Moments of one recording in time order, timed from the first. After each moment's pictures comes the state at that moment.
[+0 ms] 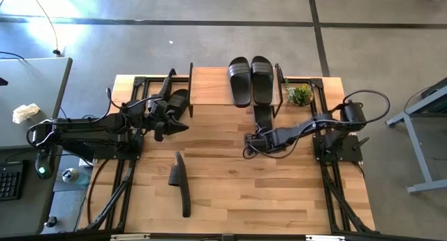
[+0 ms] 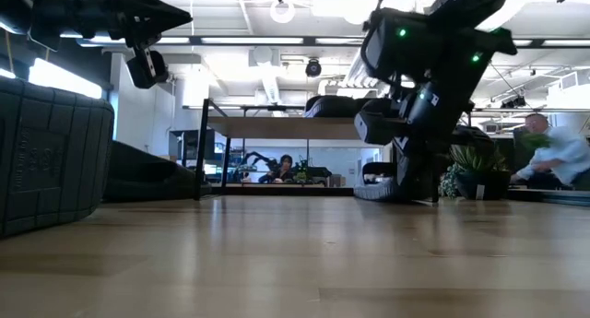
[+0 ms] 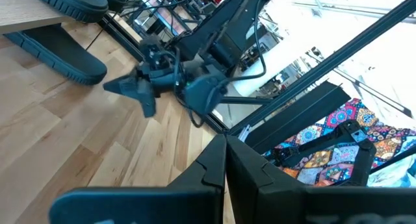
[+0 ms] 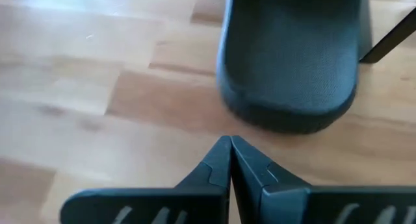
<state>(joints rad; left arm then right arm) 0.35 0.65 0.33 0.25 0.35 -0.80 0.13 1.73 0.90 -0.55 0.67 1.46</state>
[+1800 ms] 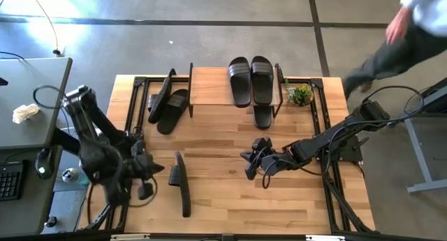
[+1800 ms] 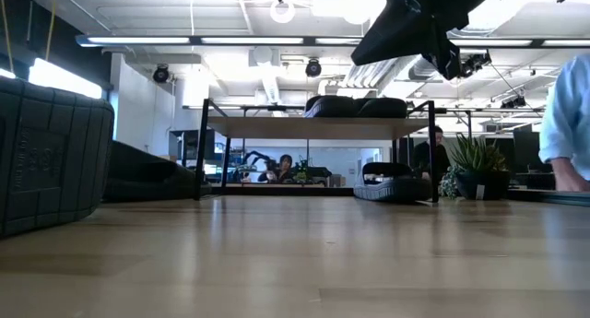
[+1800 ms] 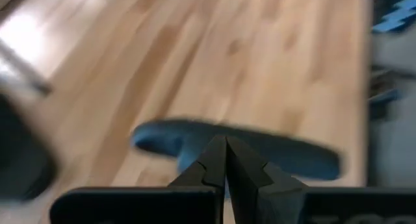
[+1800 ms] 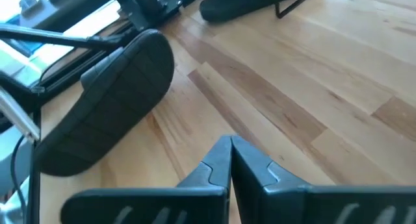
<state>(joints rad) -0.92 1.25 1.16 -1.23 -0.76 -1.29 0.43 1.48 0.90 -0.09 0.60 0.86</state>
